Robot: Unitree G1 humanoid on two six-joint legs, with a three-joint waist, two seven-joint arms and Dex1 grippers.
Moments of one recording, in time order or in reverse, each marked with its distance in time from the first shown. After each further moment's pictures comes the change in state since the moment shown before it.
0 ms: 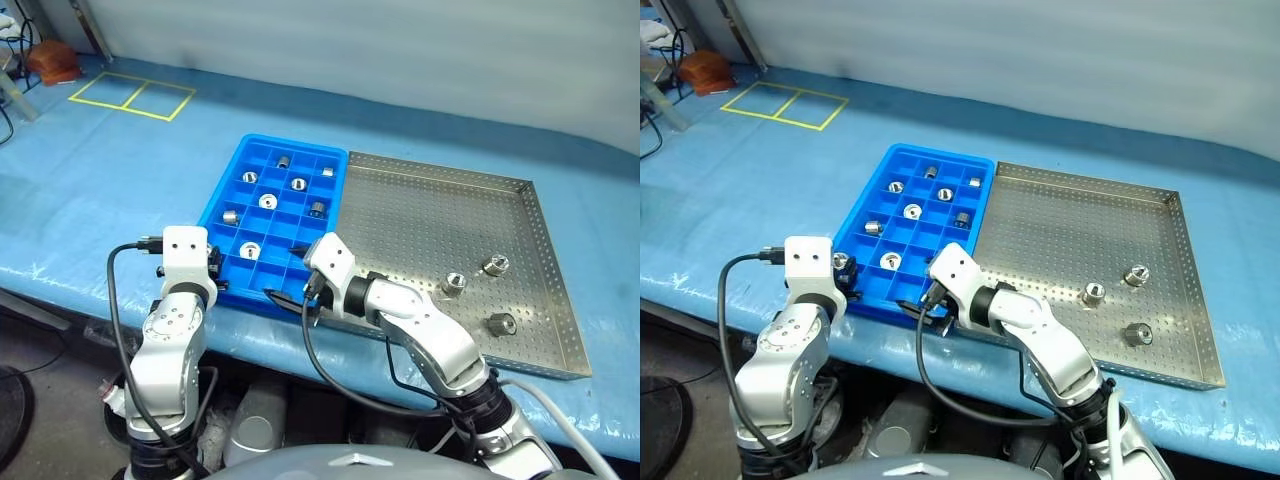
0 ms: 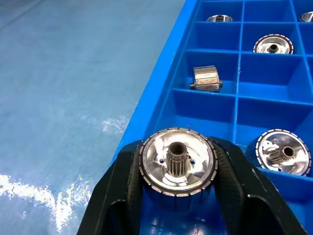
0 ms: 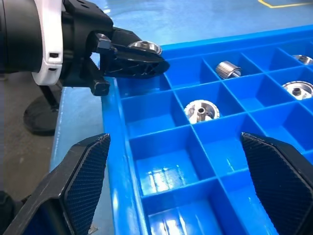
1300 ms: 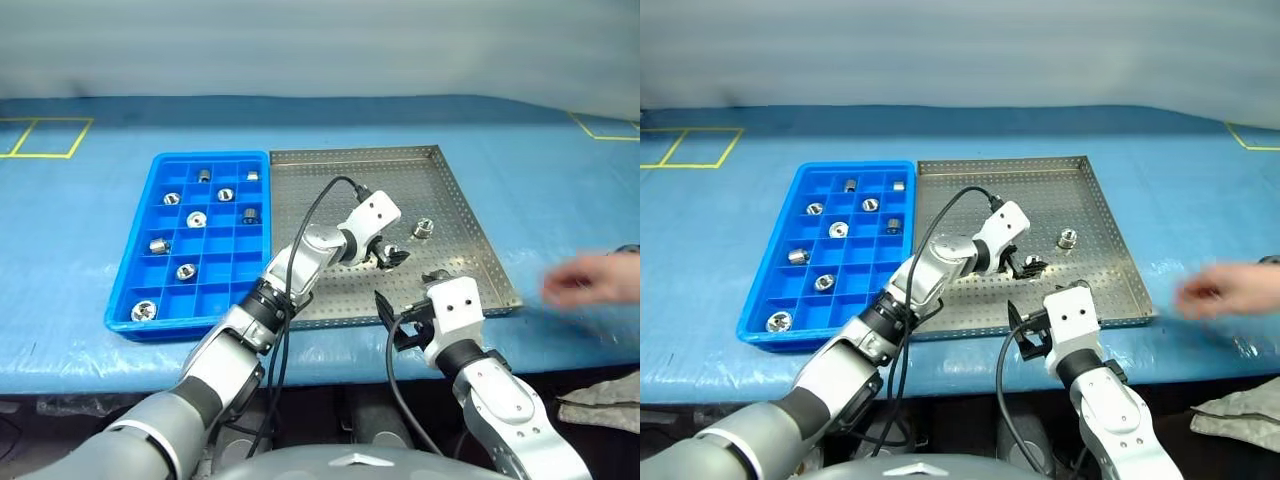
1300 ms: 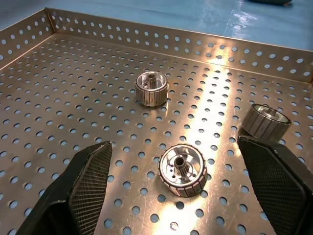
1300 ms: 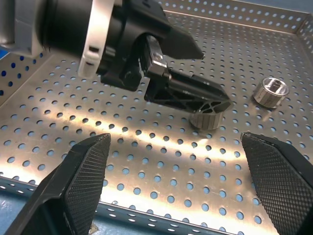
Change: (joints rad) left arm -0.756 -0.125 -0.474 1.246 -0.123 -0.605 -0.561; right arm 0.639 0.003 -0.313 -0.541 -0.101 0.144 -0.443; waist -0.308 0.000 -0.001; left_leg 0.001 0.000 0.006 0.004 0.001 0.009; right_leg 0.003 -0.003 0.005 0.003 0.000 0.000
